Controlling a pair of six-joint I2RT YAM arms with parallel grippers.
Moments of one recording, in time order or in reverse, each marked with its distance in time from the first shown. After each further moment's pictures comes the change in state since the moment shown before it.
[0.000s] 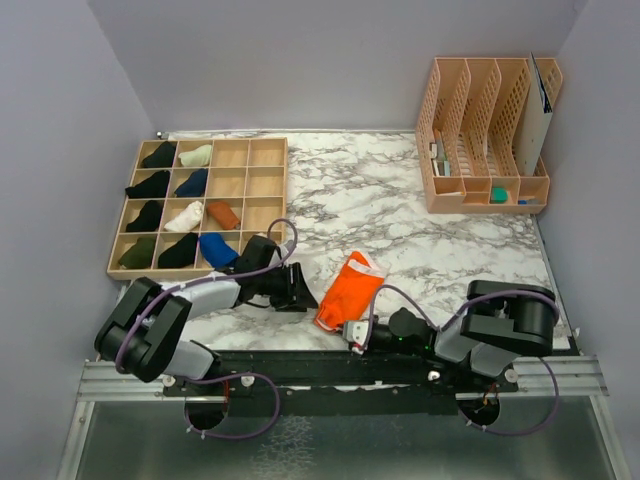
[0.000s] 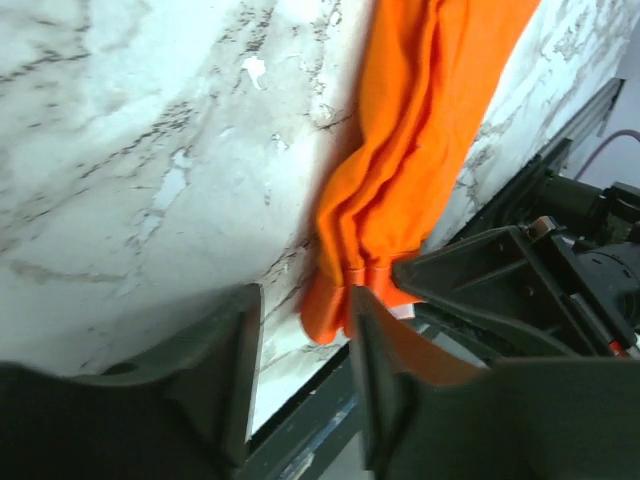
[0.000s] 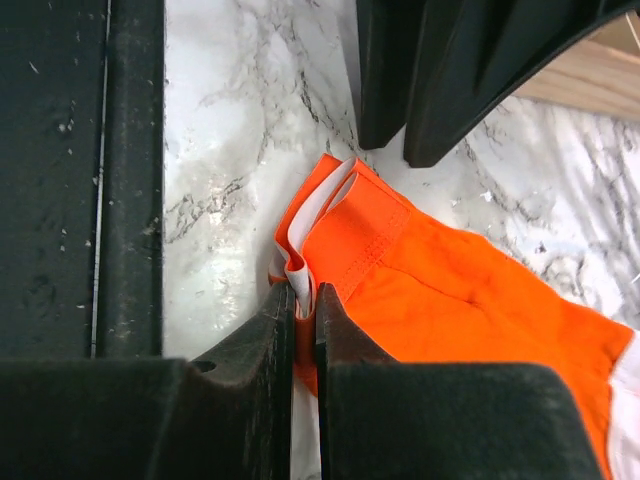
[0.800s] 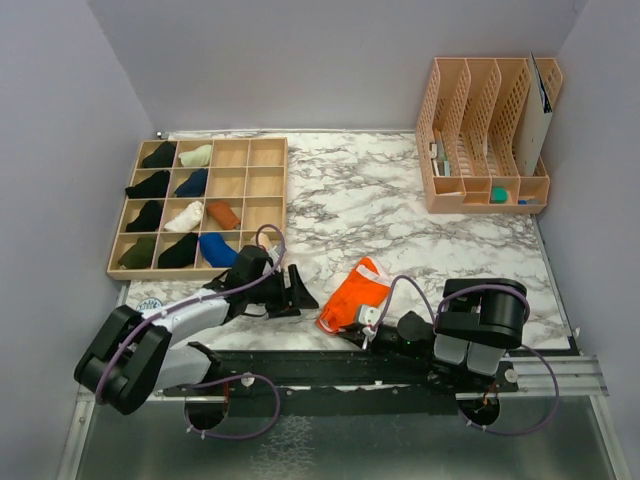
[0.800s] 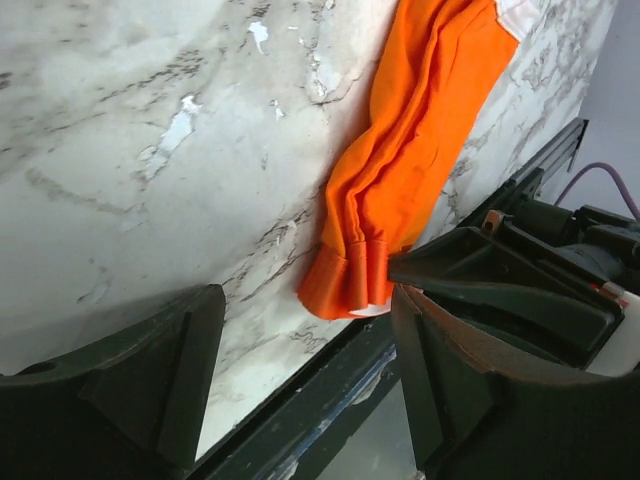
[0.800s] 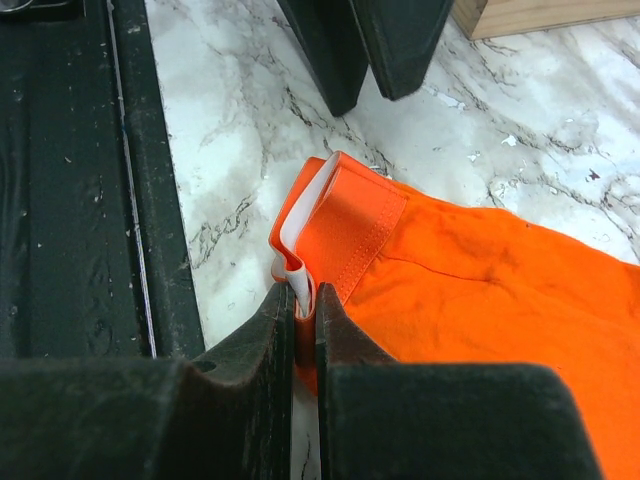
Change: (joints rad) left arm -0.005 -0.226 -0.134 0.028 -0.103 -0.100; right arm -0.002 0.188 -0.091 0.359 0.050 0.400
